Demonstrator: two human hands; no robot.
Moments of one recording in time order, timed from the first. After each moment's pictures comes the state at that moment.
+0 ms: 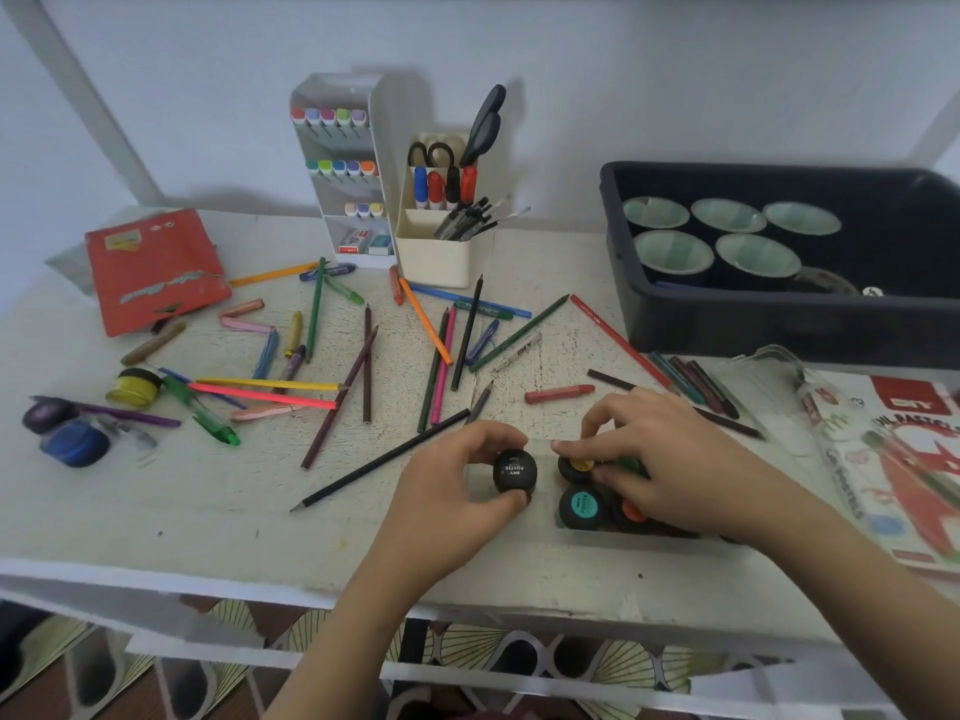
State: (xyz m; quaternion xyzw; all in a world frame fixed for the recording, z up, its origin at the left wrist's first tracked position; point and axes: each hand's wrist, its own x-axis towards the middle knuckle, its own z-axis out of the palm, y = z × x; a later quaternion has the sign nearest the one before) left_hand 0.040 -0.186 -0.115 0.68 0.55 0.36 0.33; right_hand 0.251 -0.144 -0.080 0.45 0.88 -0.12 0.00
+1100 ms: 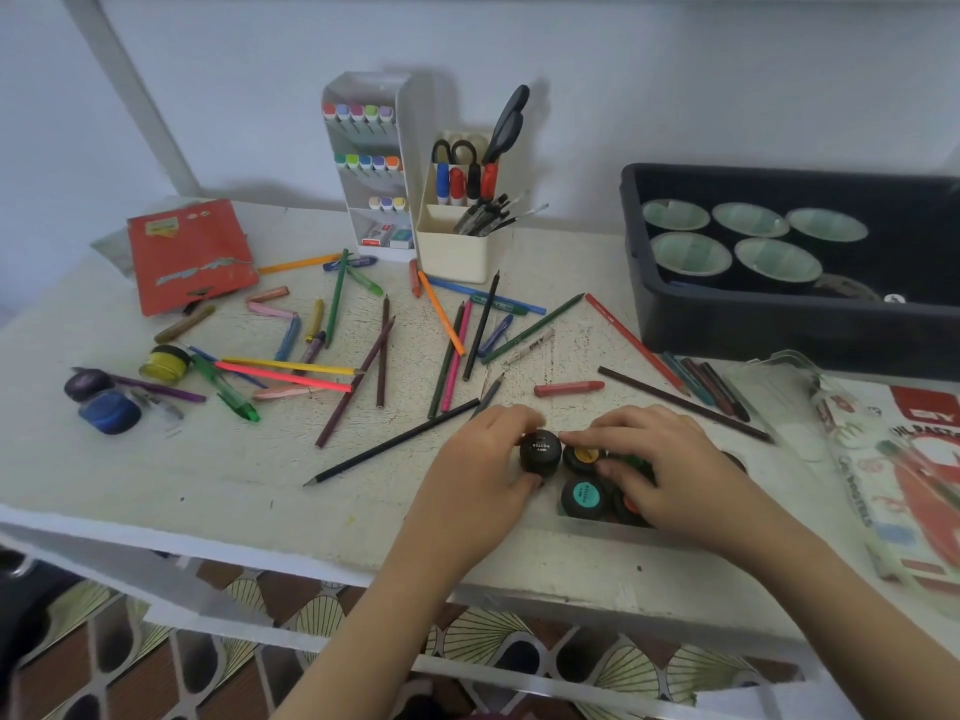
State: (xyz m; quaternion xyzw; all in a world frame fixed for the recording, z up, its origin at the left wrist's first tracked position) left_hand 0.062 -0.184 -0.122 0.74 0.56 0.32 0.18; right_hand 0.256 -0.153 -0.107 0.49 0.85 -0.19 -0.10
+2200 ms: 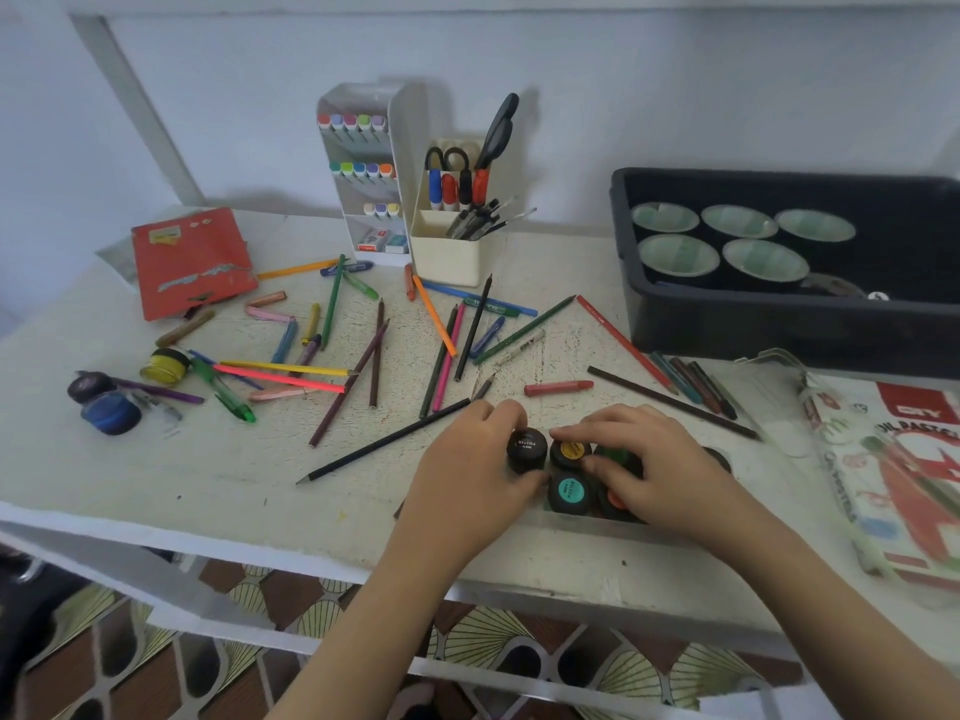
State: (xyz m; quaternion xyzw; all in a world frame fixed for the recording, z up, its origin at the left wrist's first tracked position) left_hand 0.072 -0.185 -0.114 0.73 0.61 0.27 0.13; right_hand 0.263 -0.153 -0.115 0.48 0.83 -0.24 -0.16
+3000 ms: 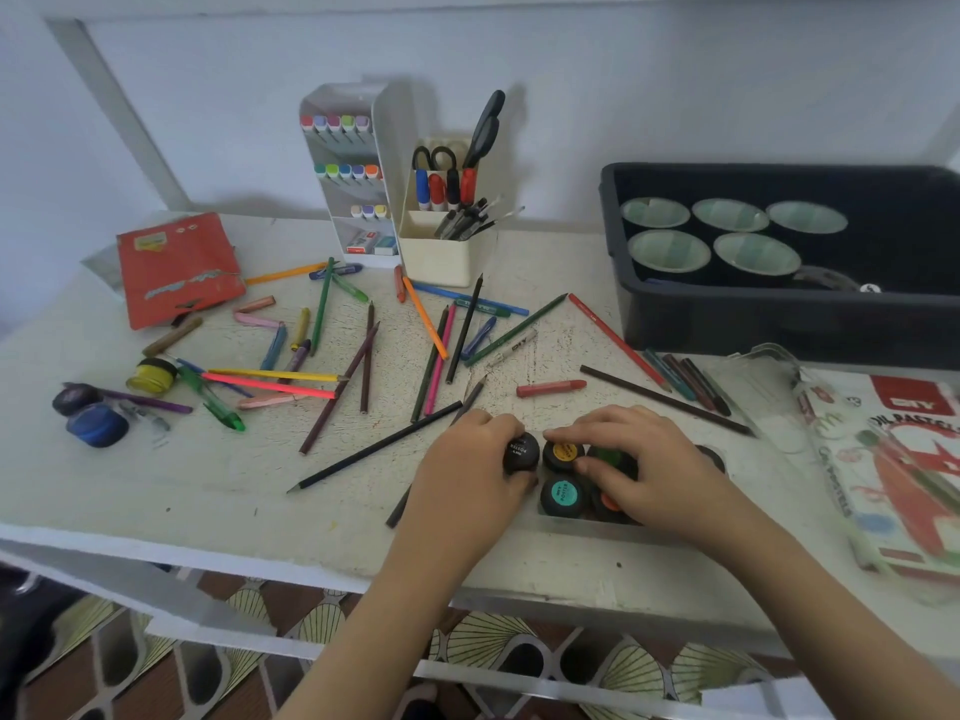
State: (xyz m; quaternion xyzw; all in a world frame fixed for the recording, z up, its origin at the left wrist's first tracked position) left_hand 0.079 -0.183 -0.115 0.72 0.63 0.27 0.14; right_hand 0.265 -0.153 -0.118 0.48 0.82 -0.25 -0.18
